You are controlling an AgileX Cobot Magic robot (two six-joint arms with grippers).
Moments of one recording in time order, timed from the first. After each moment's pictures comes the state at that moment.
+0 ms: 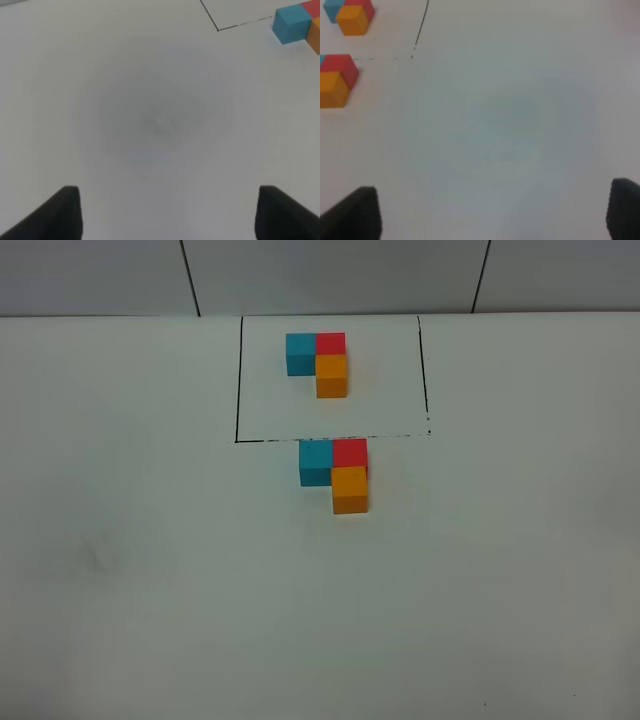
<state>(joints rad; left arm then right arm) 0.02 -0.01 -0.51 -0.18 1.07 0.28 -0.01 0.01 -0.50 0.06 1.07 -0.06</state>
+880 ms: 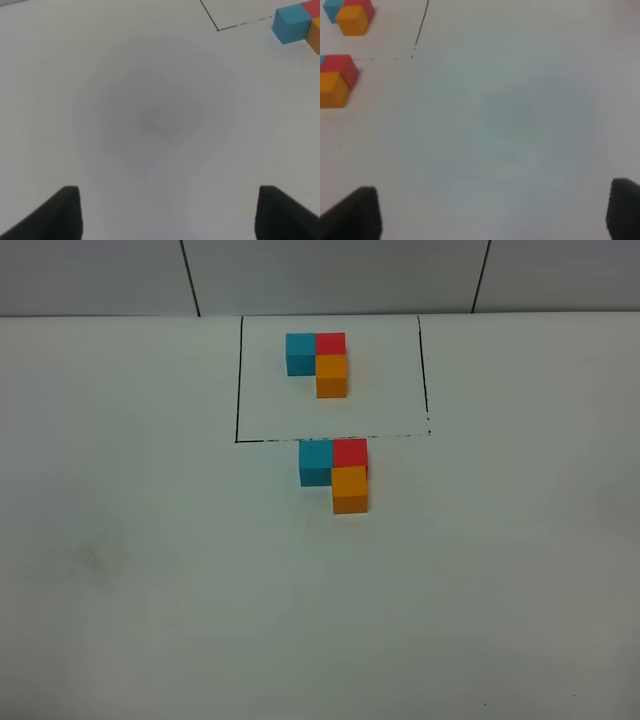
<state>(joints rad) 0.02 -0.01 -0.51 -0.18 1.07 0.28 -0.01 0.01 -0.50 0.06 1.07 -0.06</state>
